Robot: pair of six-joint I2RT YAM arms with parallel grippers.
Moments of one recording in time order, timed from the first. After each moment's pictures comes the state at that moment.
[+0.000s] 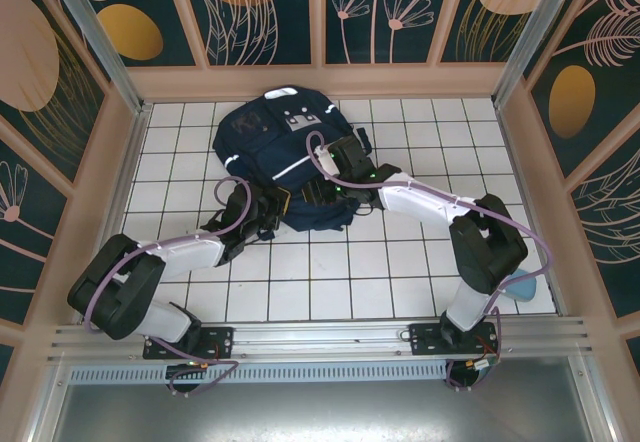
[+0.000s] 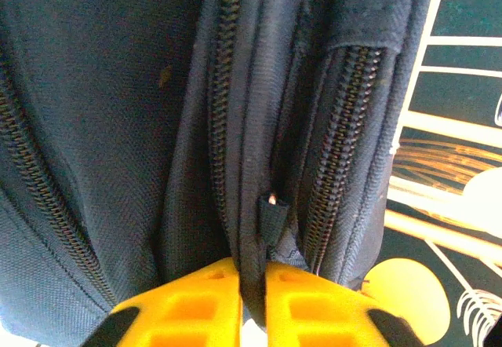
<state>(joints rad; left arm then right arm) -0.58 1.45 0.54 0.44 0.02 -1.67 0.71 1.71 1.19 -0.29 -0.25 0.24</state>
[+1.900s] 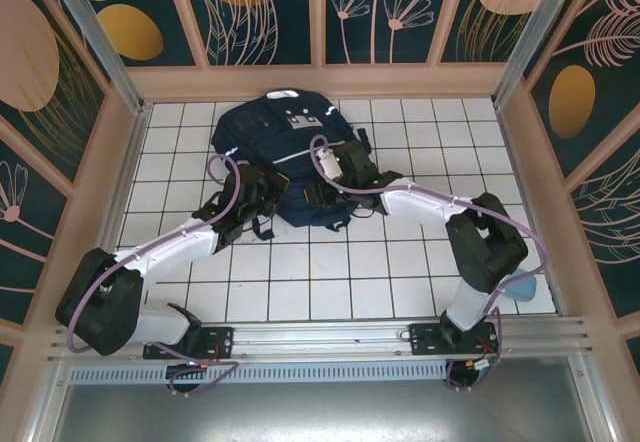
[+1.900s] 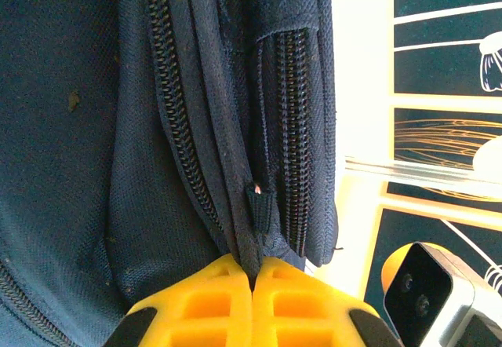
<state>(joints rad) -0.57 1.35 0.72 0.16 0.01 -1.49 0.69 1.72 1.10 -0.12 -0.33 0.24</state>
